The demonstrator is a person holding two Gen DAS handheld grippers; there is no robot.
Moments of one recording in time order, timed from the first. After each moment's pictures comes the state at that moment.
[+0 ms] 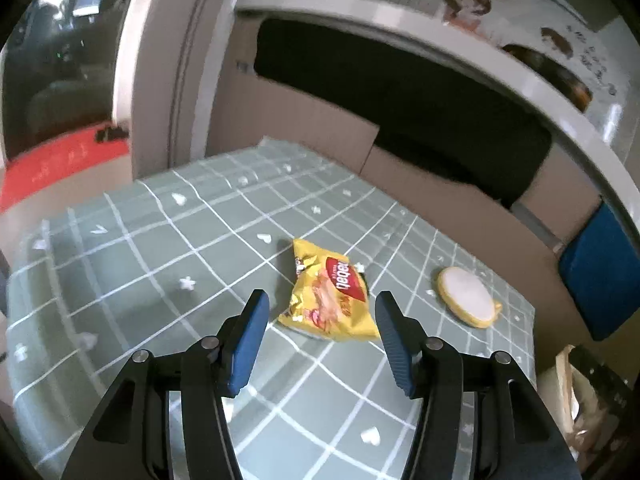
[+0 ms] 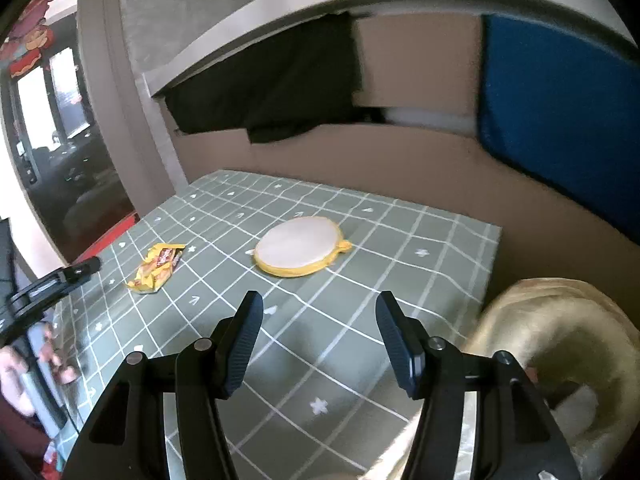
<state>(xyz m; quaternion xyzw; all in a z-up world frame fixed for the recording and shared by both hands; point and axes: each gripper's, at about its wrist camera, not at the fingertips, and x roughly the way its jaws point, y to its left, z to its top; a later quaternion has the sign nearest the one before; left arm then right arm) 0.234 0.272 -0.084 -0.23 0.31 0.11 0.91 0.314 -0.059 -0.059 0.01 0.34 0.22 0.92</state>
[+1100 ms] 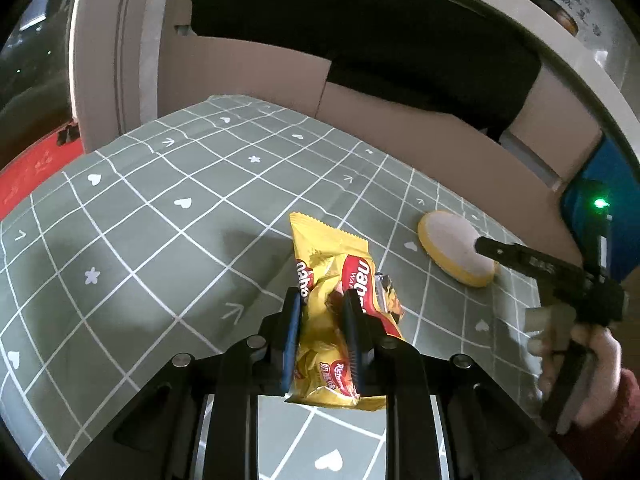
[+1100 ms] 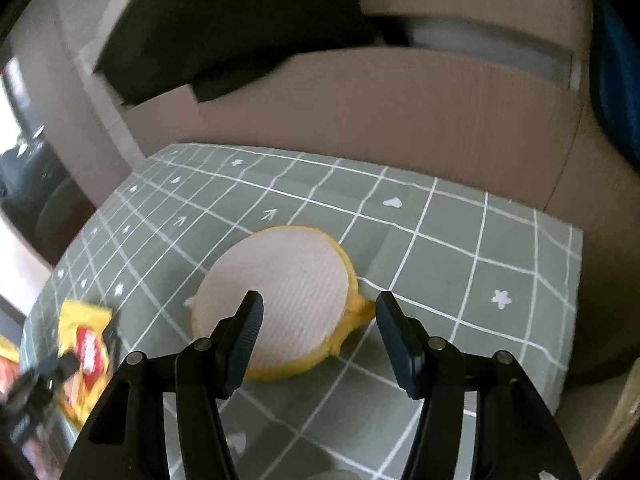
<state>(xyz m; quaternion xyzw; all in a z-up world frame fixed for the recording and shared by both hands) 0.283 0.227 -0.107 -0.18 0.38 0.05 0.90 0.455 0.008 -0.119 0.03 0.44 0.18 0.88</state>
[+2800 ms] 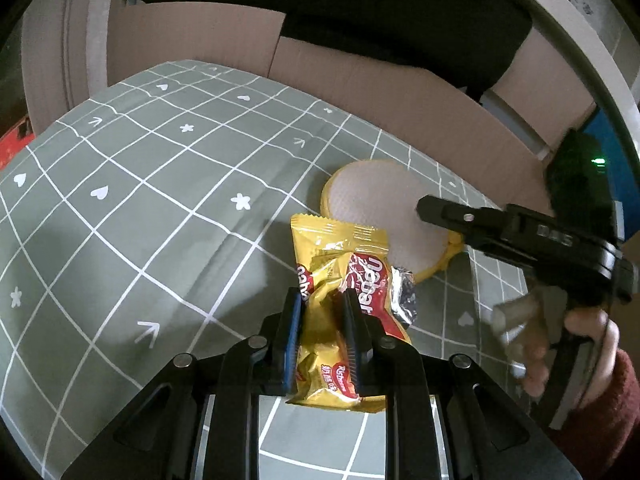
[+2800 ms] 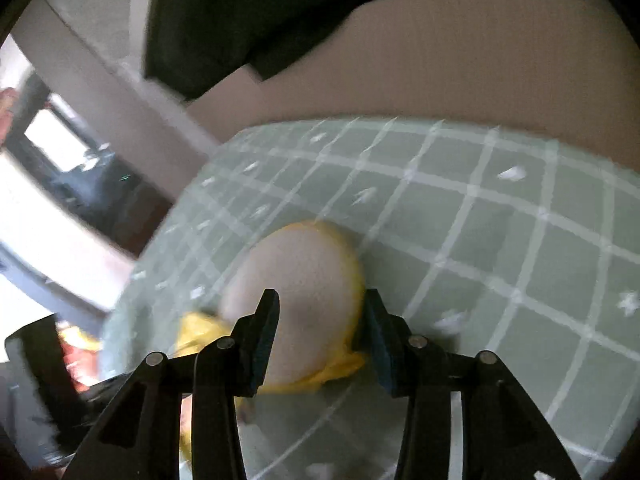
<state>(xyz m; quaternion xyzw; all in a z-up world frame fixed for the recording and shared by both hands) 0.328 0.205 -0.127 -0.19 0.44 -0.02 0.88 0.471 0.036 -0.129 0.12 0.47 0.35 0.80</state>
